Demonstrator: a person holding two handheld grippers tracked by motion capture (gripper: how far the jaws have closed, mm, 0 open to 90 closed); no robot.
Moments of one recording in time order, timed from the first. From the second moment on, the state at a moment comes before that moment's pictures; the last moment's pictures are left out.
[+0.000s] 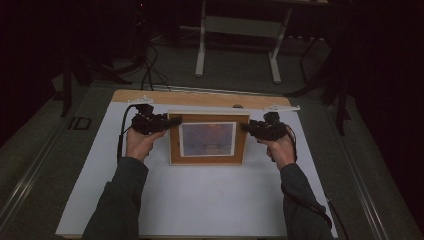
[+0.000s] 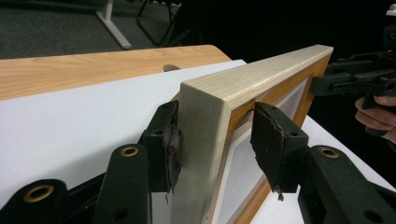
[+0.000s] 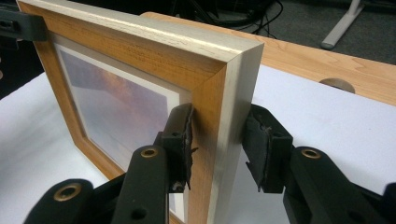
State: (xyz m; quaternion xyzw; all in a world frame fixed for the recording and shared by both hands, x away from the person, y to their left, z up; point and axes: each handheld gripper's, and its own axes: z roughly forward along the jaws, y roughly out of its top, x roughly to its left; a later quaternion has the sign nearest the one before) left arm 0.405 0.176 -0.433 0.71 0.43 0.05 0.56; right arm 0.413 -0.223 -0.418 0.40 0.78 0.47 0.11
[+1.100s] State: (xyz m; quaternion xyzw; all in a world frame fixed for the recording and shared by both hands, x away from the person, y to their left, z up) left arm 0.379 0.192 -0.424 0.71 0.43 0.10 0.55; right arm 0.404 -0.238 -0.415 0.39 0.78 0.47 0.12
